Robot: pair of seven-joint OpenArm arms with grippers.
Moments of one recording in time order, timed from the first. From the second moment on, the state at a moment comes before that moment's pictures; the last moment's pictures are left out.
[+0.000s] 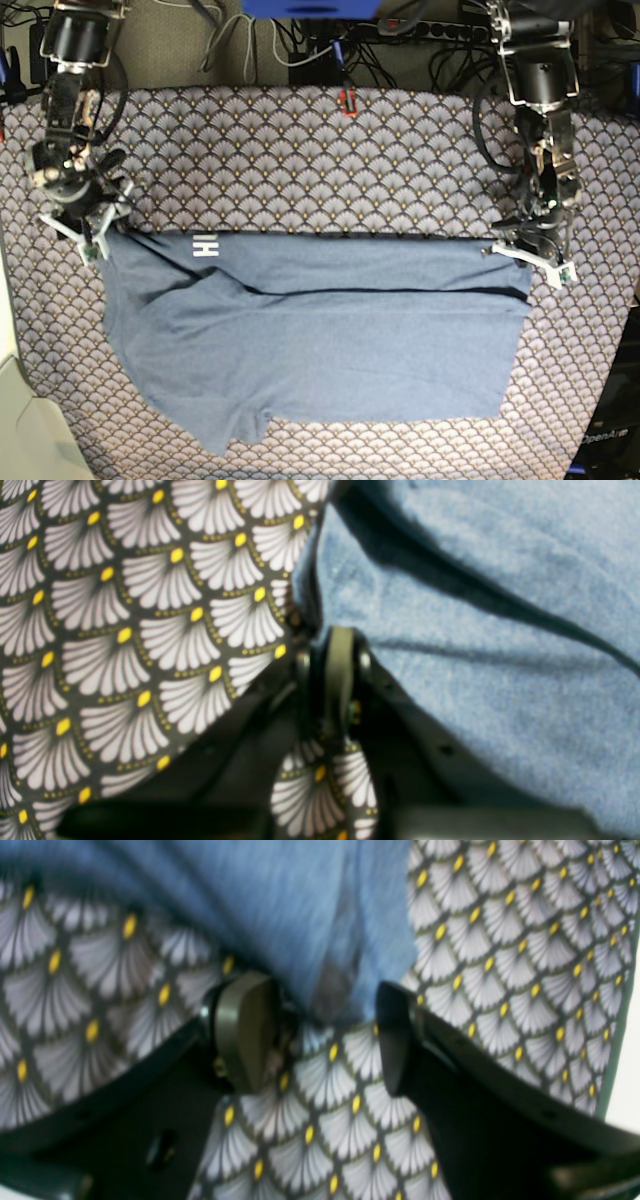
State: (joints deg) left arm -7.8 -12.4 -13.8 63.8 -19.1 -0.6 24.4; right arm -1.4 13.7 19.9 80.1 -10.7 31.1 -29.2
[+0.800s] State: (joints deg) left arm -4.3 -15.1 -13.3 66.4 -20.4 -2.2 25.1; right arm -5.3 16.6 19.8 81.5 -11.0 32.8 -25.0
